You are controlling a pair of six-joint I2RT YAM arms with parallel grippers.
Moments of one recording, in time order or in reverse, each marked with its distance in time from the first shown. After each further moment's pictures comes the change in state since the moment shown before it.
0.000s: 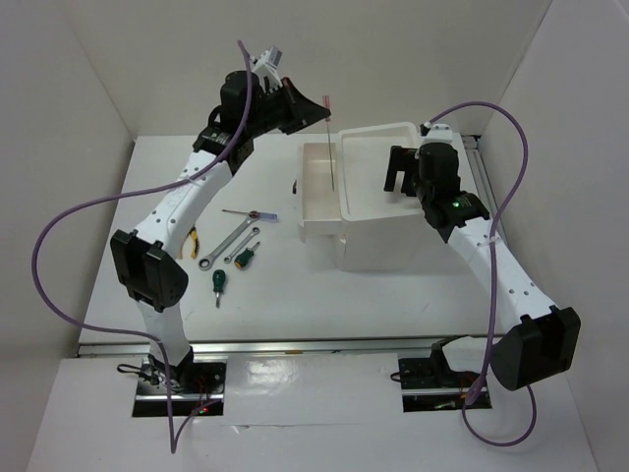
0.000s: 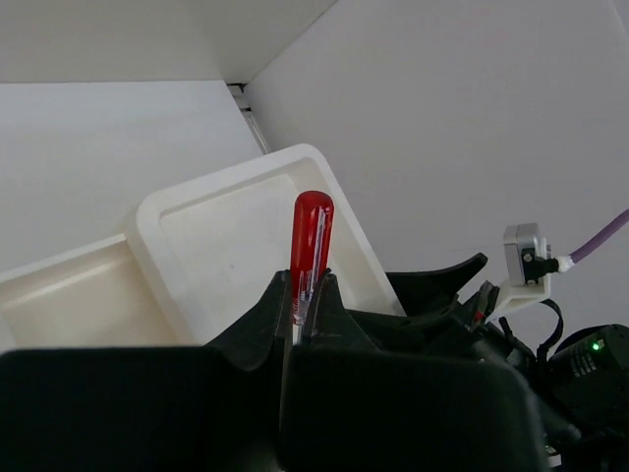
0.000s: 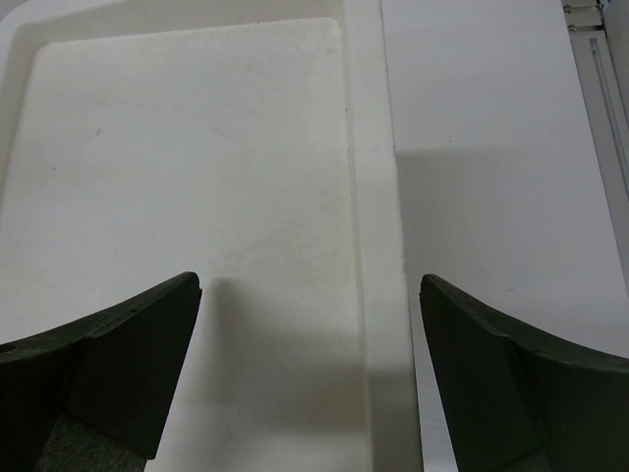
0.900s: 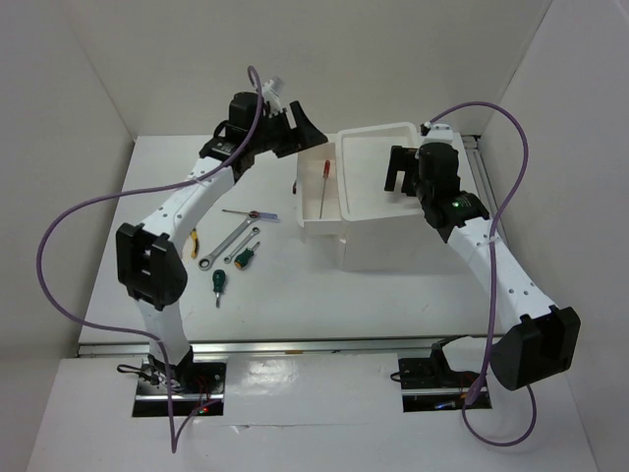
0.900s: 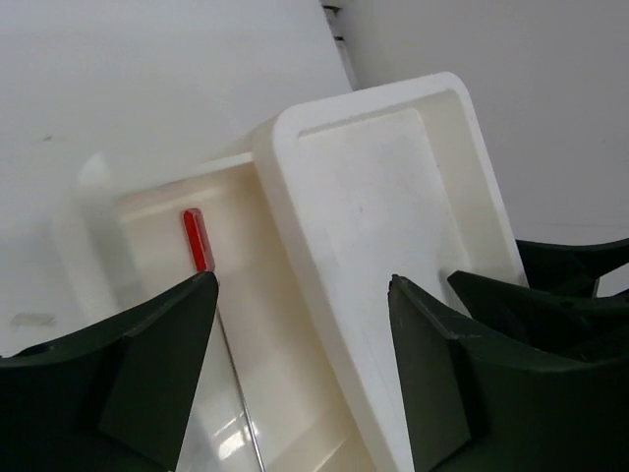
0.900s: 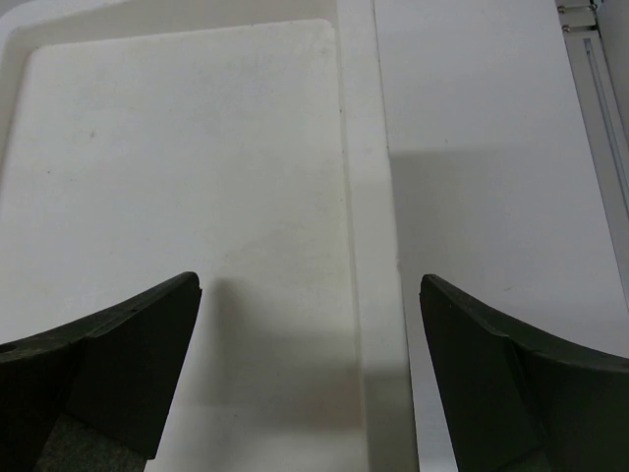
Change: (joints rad) left arm 0.015 0.069 -0.134 -0.003 0.016 0.068; right arm 0.000 0.002 -0.001 0.002 0.013 0.001
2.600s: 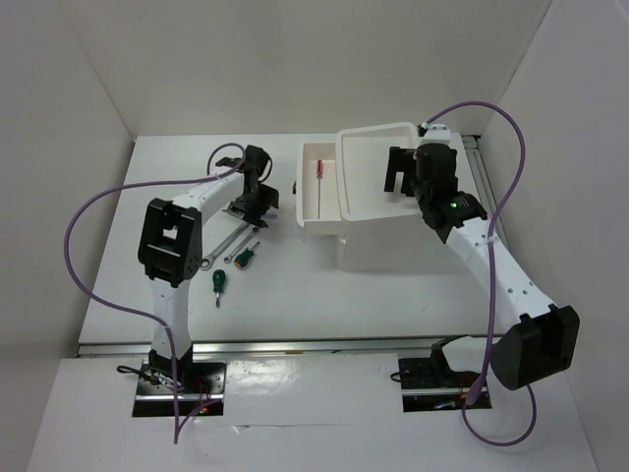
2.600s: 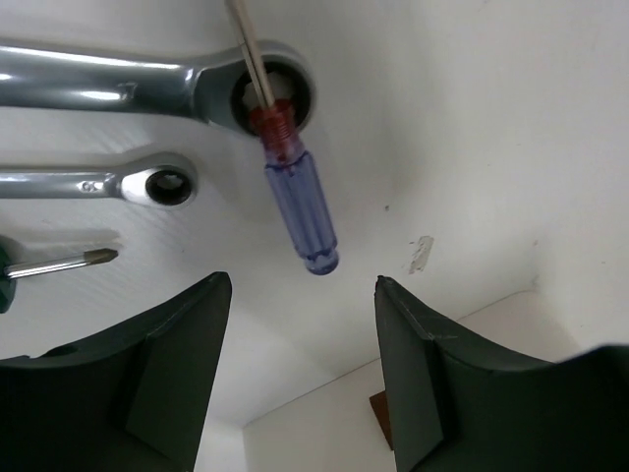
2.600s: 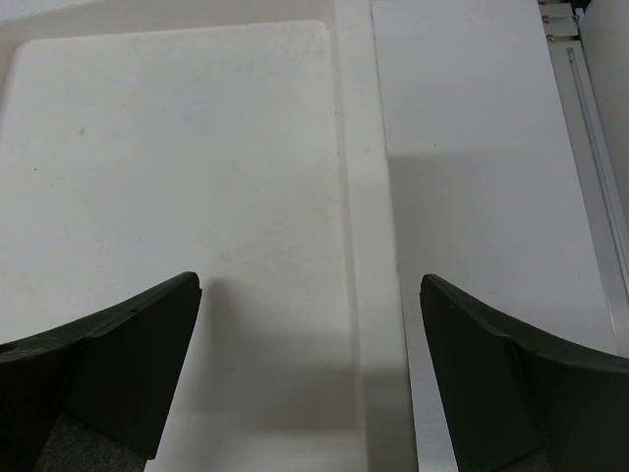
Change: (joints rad) left arm 0.083 0.176 -0.178 -0.613 -0.476 -0.793; right arm 0.015 0.005 -0.005 0.011 0.029 -0.030
